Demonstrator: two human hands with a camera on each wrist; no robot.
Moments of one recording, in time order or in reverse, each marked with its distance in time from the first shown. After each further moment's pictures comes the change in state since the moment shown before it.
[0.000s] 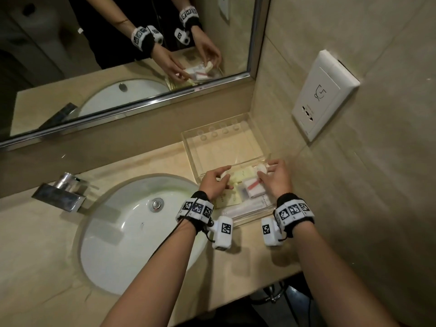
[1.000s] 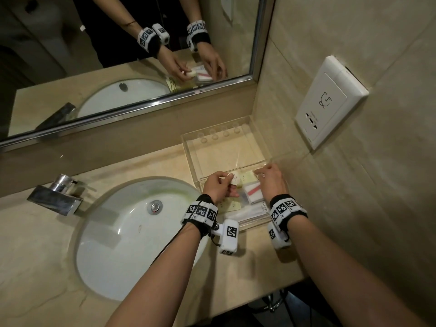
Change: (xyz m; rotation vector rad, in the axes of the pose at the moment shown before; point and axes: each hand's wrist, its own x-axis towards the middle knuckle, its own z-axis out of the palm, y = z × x) left_hand 0.012 0.004 0.015 -0.341 0.049 -0.178; right_hand 0.020 0.011 0.016 -0.402 -0.023 -0.280
